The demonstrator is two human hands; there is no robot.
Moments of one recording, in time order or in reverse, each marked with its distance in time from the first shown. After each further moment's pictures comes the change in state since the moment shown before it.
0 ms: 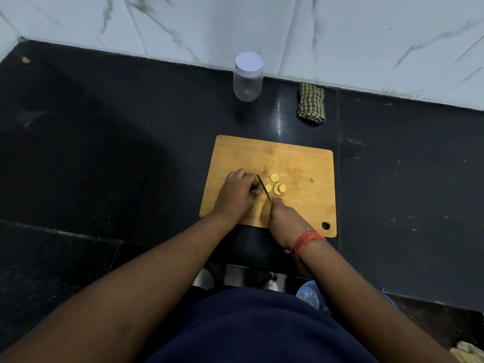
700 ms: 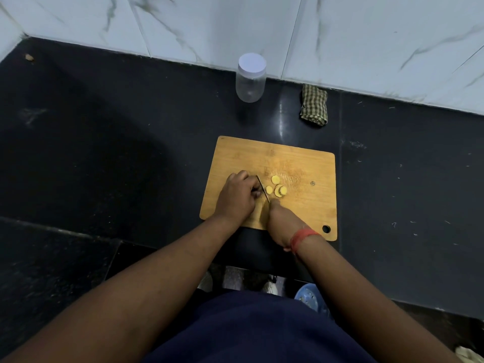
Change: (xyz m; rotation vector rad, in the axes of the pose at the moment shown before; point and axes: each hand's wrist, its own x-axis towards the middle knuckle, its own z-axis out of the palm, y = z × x) left_hand -0.001 0.003 0.002 0.042 0.023 -0.025; right_hand 0.004 -0.005 -0.002 -0.074 -0.057 -0.014
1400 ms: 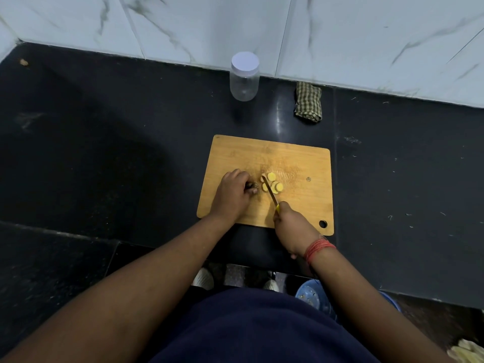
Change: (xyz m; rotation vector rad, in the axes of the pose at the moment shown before) left_hand -0.001 -0.003 0.000 -0.066 0.003 -0.038; right_hand -0.024 0.022 -0.002 0.136 0.037 0.025
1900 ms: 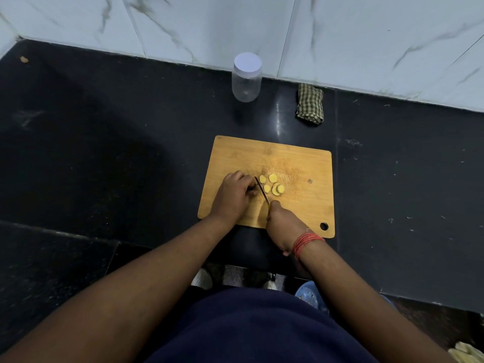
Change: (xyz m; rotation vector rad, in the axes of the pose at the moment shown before) left_hand -0.001 -0.003 -0.001 0.014 0.012 0.077; right_hand 0.016 -0.017 0.009 -0.025 -0.048 0.024
